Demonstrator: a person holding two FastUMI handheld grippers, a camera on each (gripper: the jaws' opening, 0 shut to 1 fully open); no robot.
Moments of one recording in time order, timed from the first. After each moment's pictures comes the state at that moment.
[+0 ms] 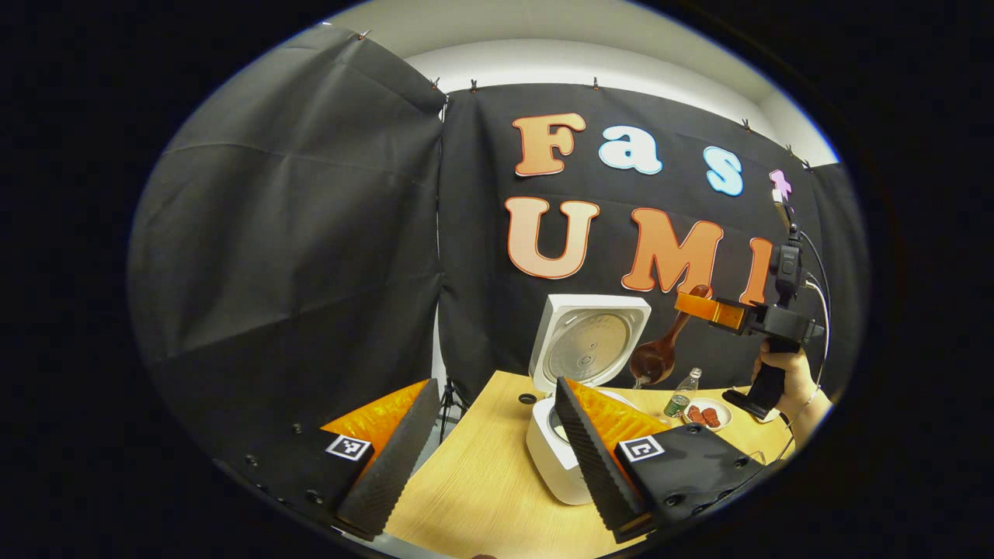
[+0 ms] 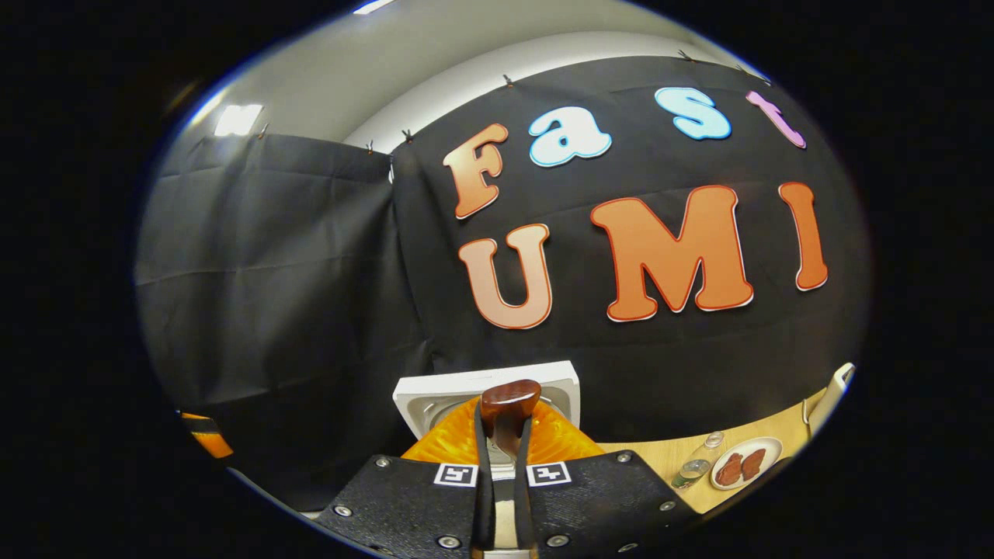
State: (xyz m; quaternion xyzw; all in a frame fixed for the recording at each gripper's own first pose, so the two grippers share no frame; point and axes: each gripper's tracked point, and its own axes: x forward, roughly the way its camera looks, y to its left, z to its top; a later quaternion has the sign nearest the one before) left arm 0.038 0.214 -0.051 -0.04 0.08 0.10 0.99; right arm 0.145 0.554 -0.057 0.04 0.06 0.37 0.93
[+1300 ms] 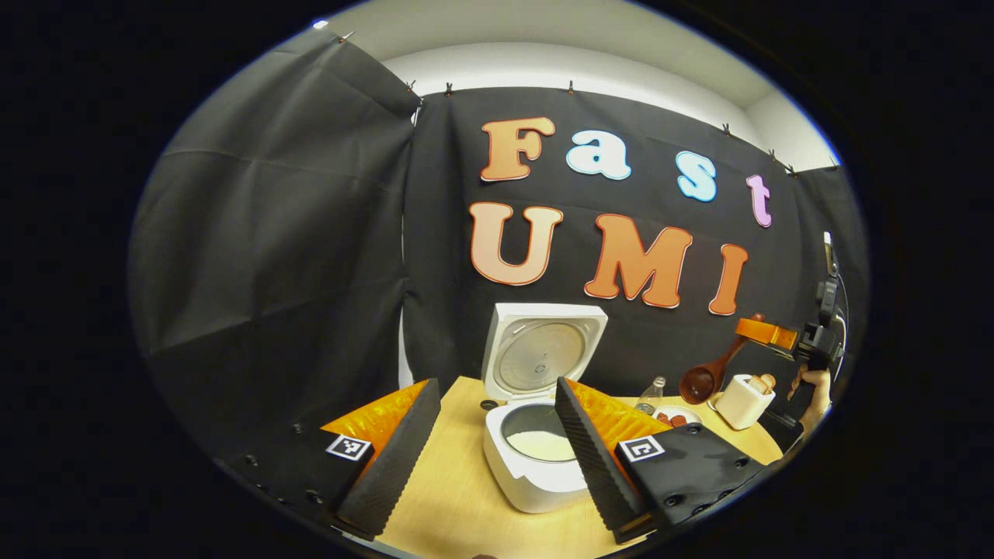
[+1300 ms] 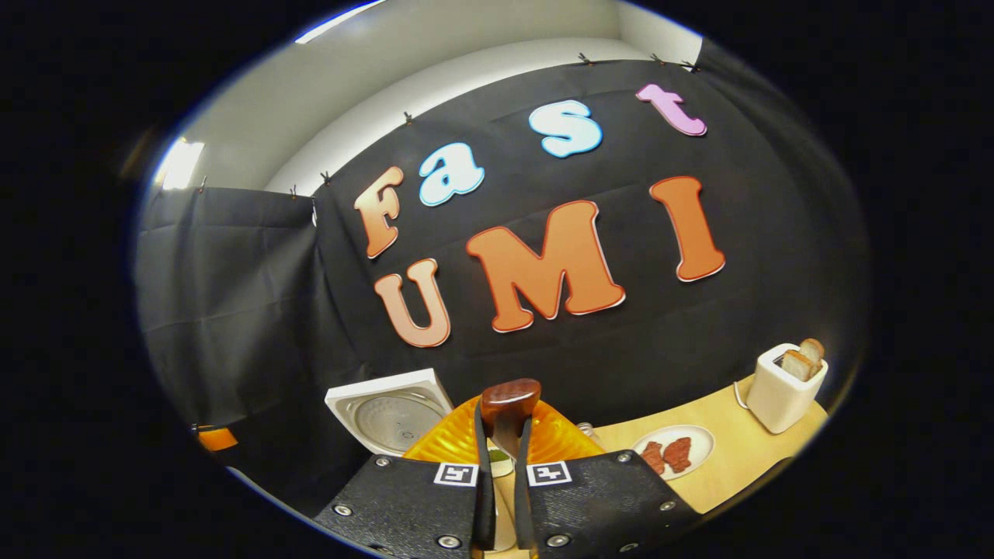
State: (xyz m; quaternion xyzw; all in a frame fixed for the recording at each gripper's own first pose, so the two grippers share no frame) left arm 0.059 0.139 -0.037 -0.05 0.07 0.04 1.00; right arm 0.162 0.308 -0.047 0.13 0.08 0.23 0.96
